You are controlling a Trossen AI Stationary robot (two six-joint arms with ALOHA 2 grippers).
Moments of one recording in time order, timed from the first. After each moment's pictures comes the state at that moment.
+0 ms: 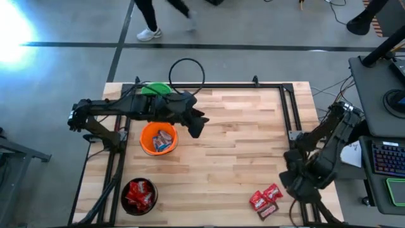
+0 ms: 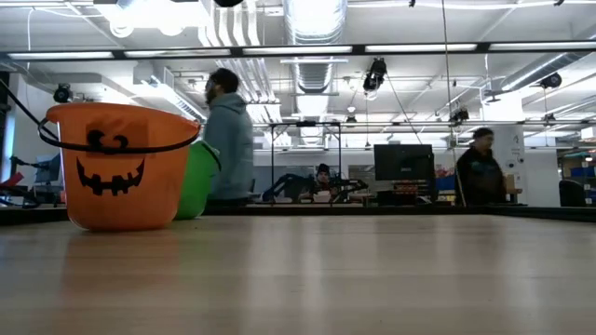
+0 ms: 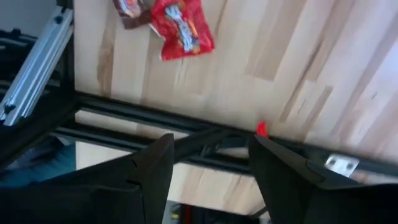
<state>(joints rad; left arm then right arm) -0.04 1.52 1.66 -0.71 -0.22 -0.65 0.89 1.41 1.40 -1.57 -0.13 0.63</state>
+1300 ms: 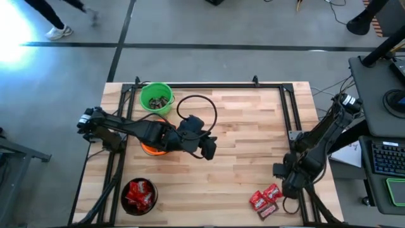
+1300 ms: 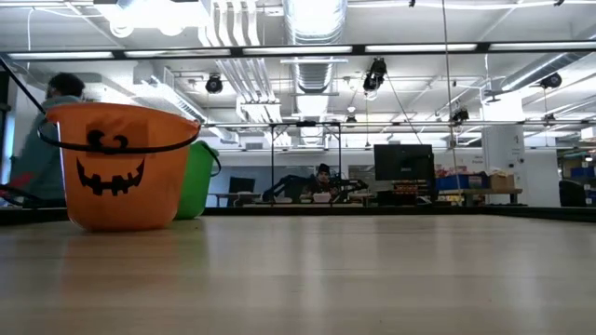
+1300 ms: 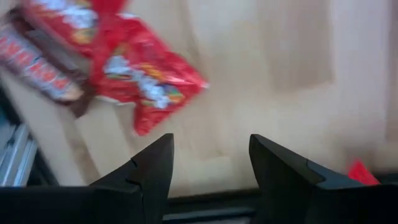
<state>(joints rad) -0.27 1.67 1.67 -0.65 -0.56 -0.96 0.93 1.21 0.75 -0.93 -0.09 1.21</state>
